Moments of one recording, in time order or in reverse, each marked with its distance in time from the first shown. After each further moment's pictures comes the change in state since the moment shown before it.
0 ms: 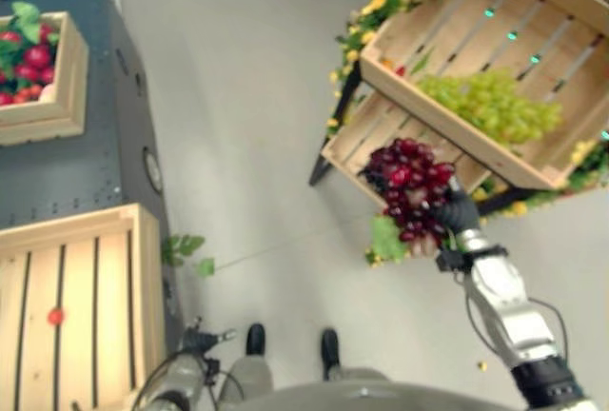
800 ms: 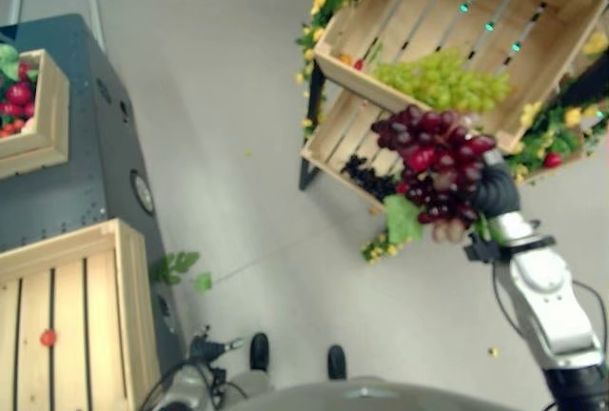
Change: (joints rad) left arm 0.048 -0.051 -0.004 -0.051 0.005 0.019 -0.027; right arm 0.059 -0.099 -0.139 -0.262 0.033 -0.004 0.076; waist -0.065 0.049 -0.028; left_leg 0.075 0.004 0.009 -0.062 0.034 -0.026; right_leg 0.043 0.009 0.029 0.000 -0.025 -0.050
